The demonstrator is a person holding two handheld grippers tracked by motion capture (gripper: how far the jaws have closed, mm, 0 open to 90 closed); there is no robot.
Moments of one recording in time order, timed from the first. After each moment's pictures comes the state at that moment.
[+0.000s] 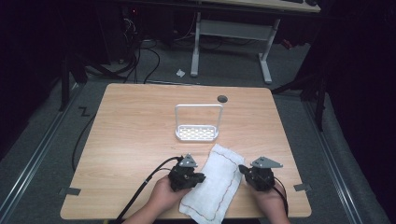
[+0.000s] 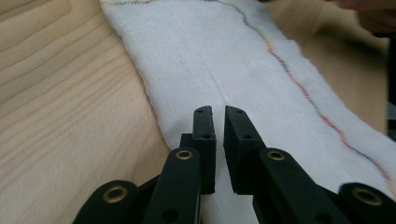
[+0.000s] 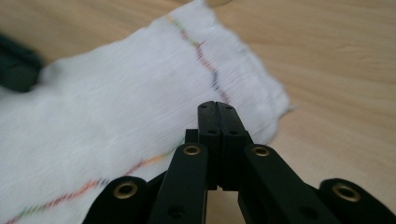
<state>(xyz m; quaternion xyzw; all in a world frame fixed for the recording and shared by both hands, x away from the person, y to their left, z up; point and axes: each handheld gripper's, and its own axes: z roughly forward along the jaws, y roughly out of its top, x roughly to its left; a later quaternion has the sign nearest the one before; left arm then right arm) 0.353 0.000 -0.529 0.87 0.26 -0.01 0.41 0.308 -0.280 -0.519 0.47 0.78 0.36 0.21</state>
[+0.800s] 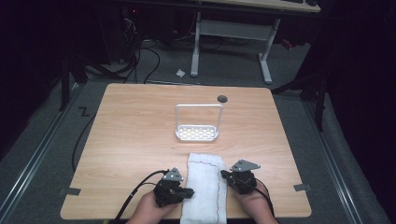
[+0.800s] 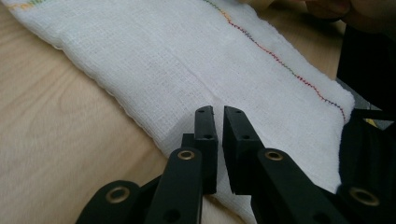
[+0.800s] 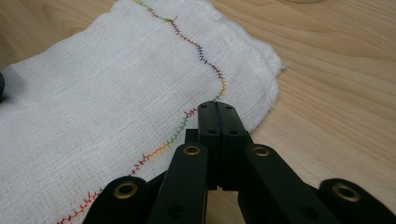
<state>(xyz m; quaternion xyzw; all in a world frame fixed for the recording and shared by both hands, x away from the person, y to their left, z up) 0.307 0.054 -0.534 0.87 0.27 -0.06 0.42 0.311 -0.227 -0.530 0.41 0.82 0.35 0.17</state>
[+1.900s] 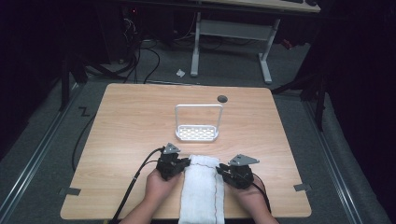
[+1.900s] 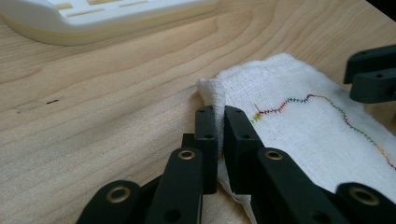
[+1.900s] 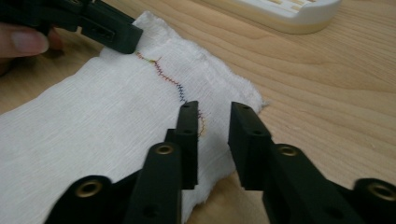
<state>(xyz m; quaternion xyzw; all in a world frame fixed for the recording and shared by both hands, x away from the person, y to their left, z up) 0.386 0.044 -0.541 0.80 0.39 0.04 0.45 0.329 -0.221 -0.523 0.42 0.80 0.38 0.17</state>
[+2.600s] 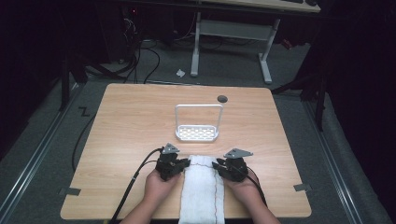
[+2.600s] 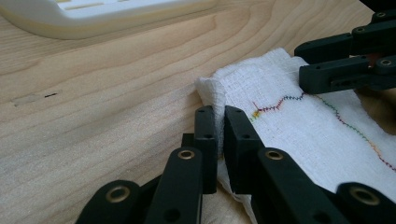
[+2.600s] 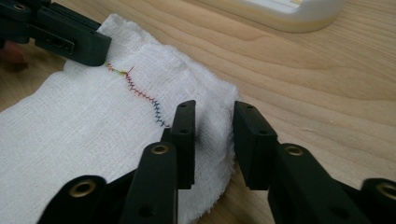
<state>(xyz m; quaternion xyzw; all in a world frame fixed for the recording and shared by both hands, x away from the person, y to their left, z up) 0.386 0.047 -0.542 0.80 0.39 0.03 0.45 0.355 -0.215 -0.535 0.44 0.80 0.38 0.16</state>
